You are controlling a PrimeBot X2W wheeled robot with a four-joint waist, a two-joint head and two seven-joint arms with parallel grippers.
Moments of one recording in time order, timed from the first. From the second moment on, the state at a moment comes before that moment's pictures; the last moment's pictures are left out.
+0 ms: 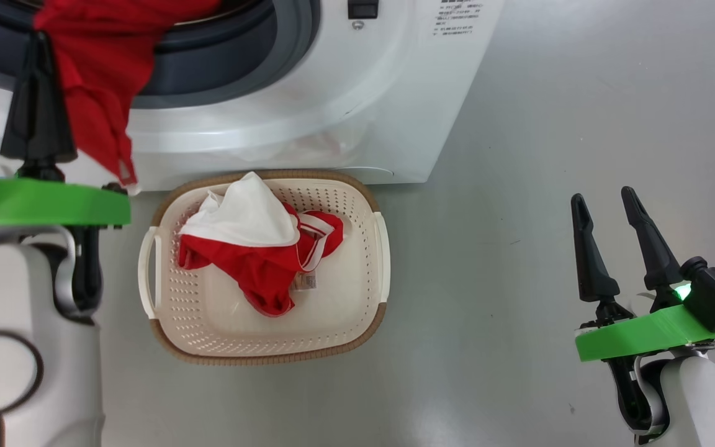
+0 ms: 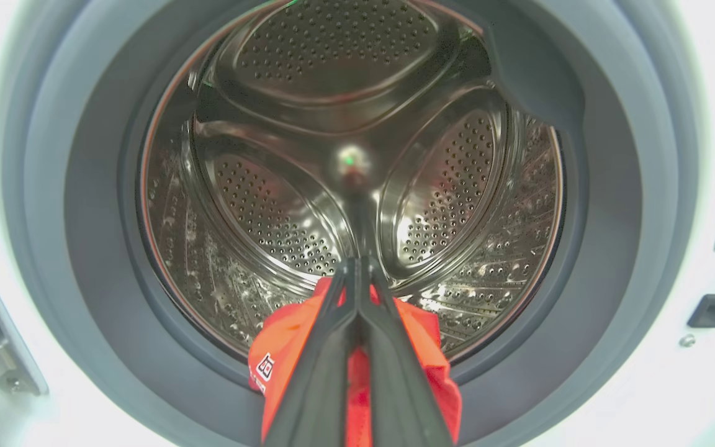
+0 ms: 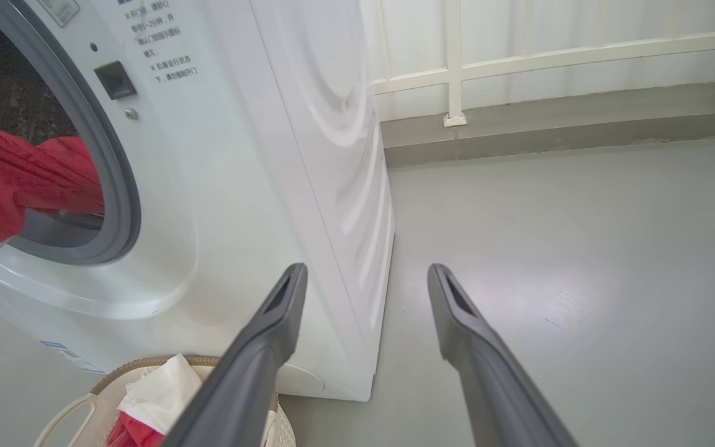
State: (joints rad) left arm -0.73 0.08 0.12 0.40 -0.21 -0.11 -0.25; right arm -0.21 -0.05 -0.02 0.15 0.32 0.12 -0.26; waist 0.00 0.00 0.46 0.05
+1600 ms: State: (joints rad) left arm -0.47 0.02 -0.05 0.33 -0.30 -0.12 -0.26; right arm -0.21 -0.05 -0.03 0.13 0.31 0.12 -0.26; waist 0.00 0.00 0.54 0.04
